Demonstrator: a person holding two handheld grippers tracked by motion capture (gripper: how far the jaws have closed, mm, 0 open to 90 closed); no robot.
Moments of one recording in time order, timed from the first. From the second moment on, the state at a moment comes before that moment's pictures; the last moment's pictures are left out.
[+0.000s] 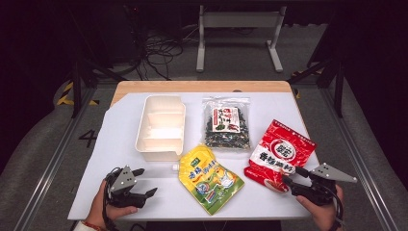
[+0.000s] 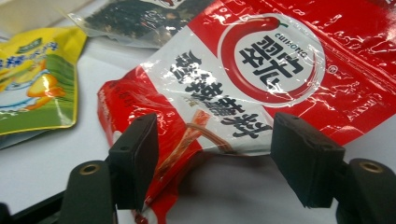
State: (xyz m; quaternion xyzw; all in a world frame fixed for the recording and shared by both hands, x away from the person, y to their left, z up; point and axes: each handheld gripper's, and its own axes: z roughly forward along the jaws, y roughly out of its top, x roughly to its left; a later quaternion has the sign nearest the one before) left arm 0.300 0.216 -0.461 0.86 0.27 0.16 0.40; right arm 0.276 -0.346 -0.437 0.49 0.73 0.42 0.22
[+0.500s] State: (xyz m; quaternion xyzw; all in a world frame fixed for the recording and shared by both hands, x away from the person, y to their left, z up) left arm 0.301 0.214 -0.463 0.86 0.27 0.15 0.40; right arm 0.292 -0.357 -0.450 0.56 0.69 0.42 0.17
